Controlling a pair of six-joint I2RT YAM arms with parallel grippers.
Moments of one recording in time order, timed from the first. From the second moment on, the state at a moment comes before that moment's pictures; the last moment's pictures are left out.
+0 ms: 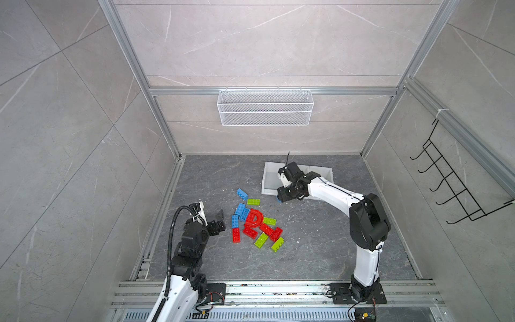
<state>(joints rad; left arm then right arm) -0.21 0.48 0.26 -0.14 -0.10 -0.29 0.52 1.93 1.53 -0.68 -0.03 0.16</state>
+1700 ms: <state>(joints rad) -0.21 0.48 0.26 -0.14 -0.10 -0.29 0.44 1.71 1.41 -0.68 -0.18 0.13</state>
